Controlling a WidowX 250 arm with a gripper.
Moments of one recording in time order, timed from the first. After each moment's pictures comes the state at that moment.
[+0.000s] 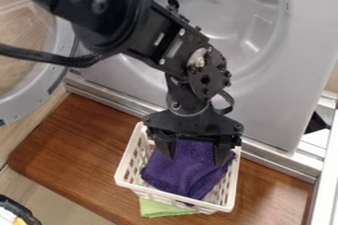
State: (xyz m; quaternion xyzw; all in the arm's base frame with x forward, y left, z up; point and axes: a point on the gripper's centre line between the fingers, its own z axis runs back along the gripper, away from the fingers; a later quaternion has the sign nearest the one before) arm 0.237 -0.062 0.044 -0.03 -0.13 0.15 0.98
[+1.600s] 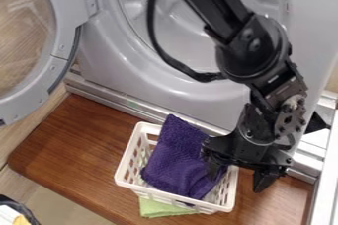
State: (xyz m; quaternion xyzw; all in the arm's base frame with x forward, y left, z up) arm 0.267 -0.113 -0.017 0.05 -0.06 0.14 0.99
